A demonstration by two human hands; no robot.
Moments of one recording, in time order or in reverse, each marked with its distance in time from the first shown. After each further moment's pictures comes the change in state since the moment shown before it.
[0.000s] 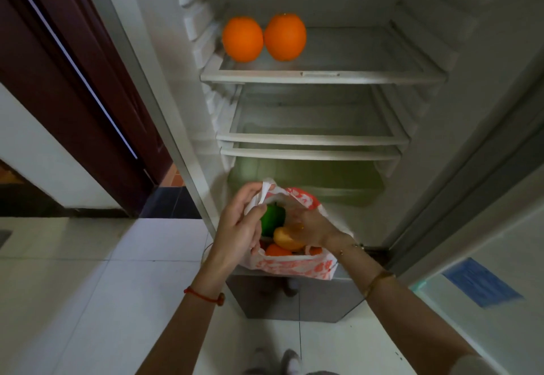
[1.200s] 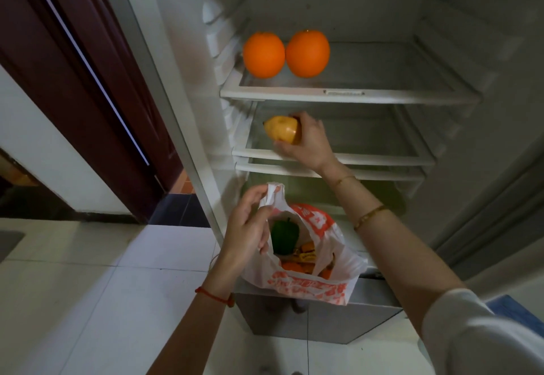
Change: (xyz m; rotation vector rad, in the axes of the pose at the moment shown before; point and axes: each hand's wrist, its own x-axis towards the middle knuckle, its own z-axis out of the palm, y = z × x) left_hand 0.036 0.002 -0.015 -0.055 0.086 -0.056; right_hand 0.099 -0.089 -0.130 0.067 0.635 -0.198
